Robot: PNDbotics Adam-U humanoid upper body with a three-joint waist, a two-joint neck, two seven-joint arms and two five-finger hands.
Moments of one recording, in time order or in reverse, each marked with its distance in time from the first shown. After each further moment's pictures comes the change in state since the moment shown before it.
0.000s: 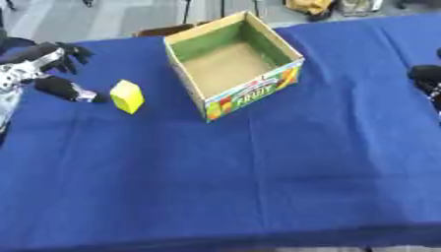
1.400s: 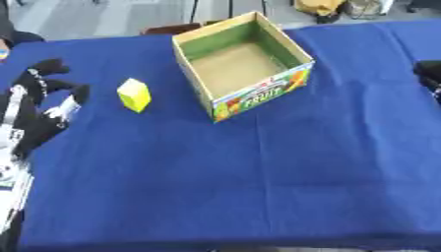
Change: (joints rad) left arm 0.550 -0.206 0.193 -0.717 0.564 0.059 0.445; right arm -0.006 -0.003 -0.013 -0.006 0.000 -0.006 -0.031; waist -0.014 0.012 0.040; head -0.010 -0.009
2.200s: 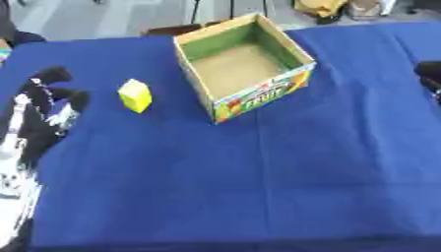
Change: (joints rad) left arm 0.040 -0.069 -0.001 -0.032 0.068 -0.029 0.030; right arm -0.006 -0.004 0.000 0.000 -0.003 -0.003 -0.004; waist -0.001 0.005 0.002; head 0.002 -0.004
